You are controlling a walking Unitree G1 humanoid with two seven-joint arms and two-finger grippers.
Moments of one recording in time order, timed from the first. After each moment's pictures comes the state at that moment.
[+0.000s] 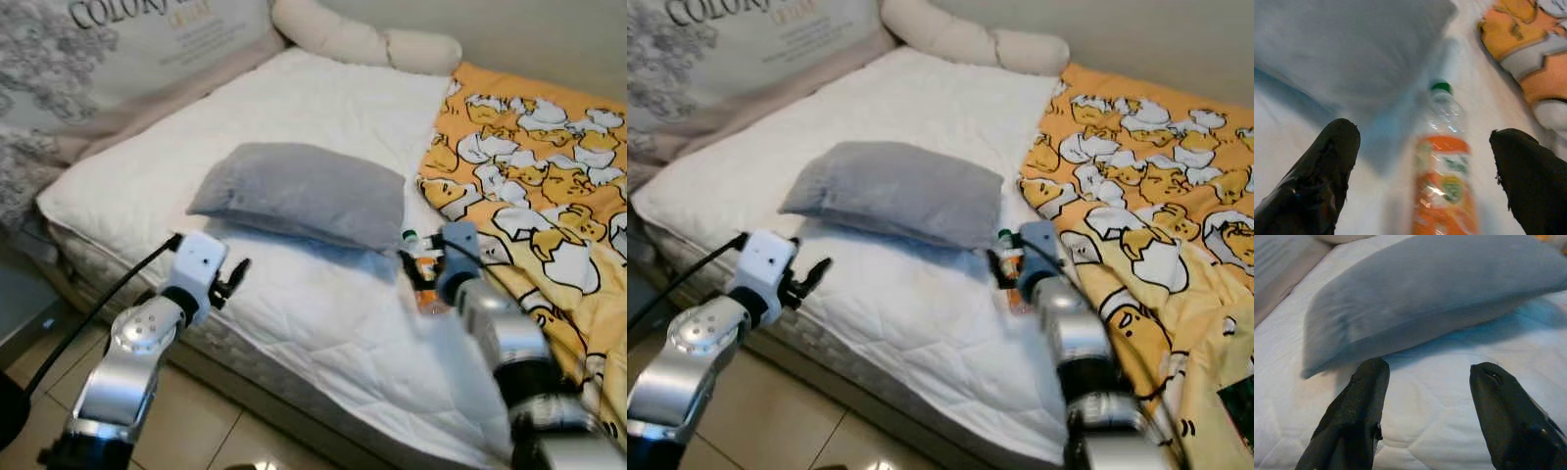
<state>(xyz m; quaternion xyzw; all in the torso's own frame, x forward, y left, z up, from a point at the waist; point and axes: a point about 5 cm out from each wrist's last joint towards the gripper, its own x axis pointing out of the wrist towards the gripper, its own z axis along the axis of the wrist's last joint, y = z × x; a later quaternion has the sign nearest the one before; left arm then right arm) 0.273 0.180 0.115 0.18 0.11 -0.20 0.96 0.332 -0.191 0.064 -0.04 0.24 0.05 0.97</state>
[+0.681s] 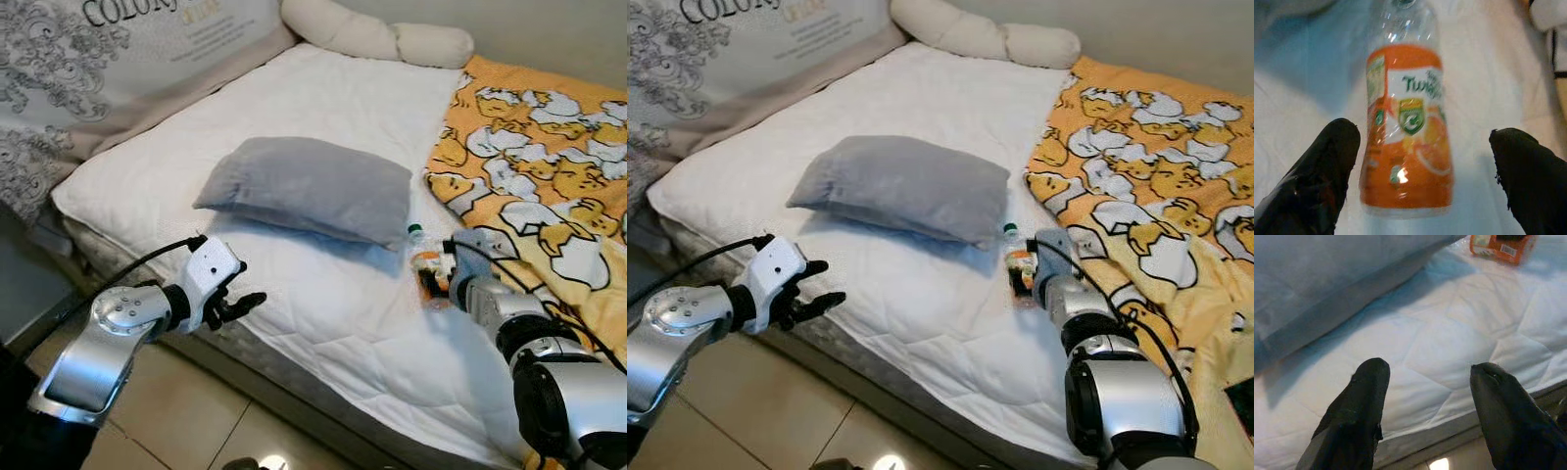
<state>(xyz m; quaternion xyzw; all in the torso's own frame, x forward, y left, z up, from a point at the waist) 0.264 0.182 0.130 0.22 0.19 -0.39 0.88 0.336 -0.211 0.042 -0.03 0.36 -0.03 0.93</state>
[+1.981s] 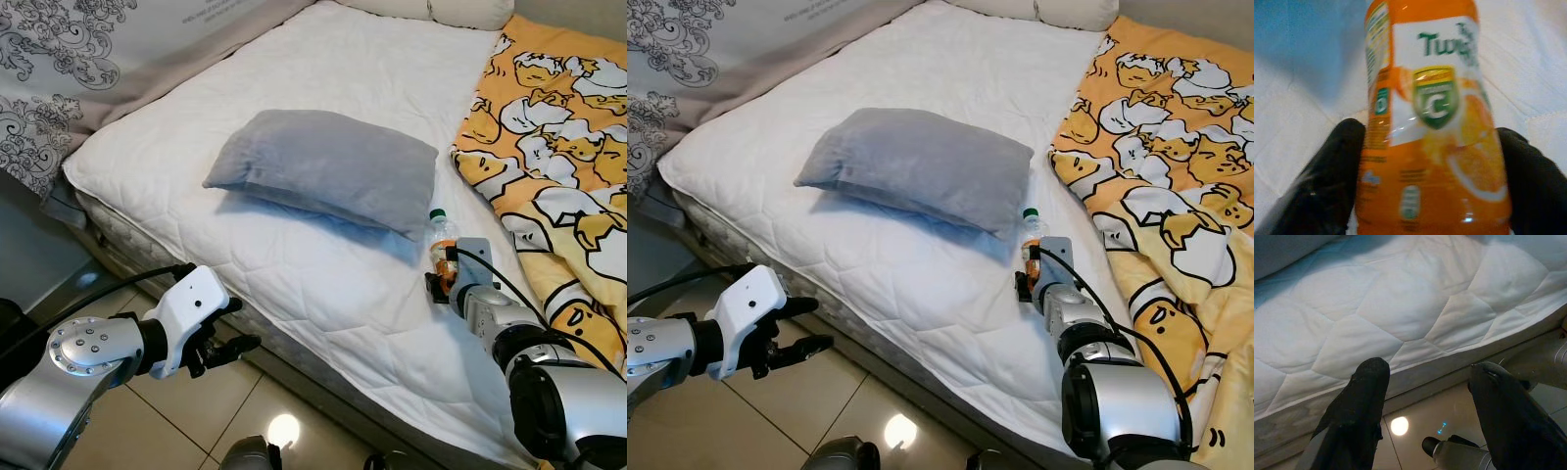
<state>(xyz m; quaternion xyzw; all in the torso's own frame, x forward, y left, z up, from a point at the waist) 0.213 0.183 0.147 0.20 0.24 -0.42 0.85 0.332 -0.212 0.036 -0.01 0.33 -0.06 0.94</state>
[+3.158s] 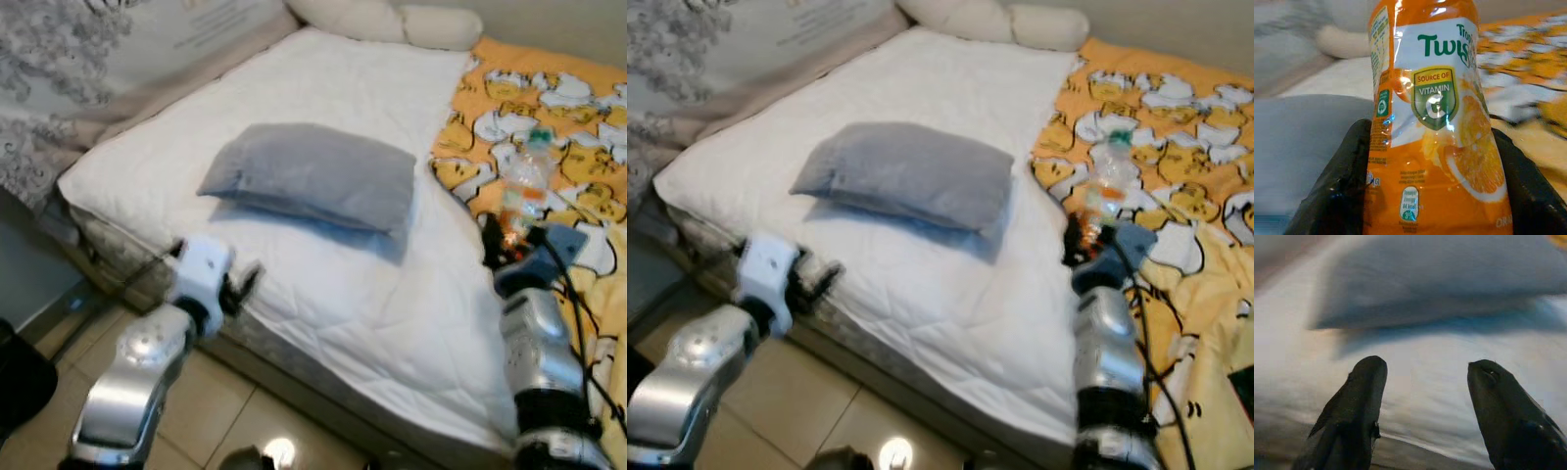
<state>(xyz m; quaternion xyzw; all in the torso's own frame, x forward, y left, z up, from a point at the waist) 0.257 0.169 0.128 0.10 0.11 -0.13 0.98 0.304 -0.221 0.104 0.13 -0.01 -0.07 0.99</state>
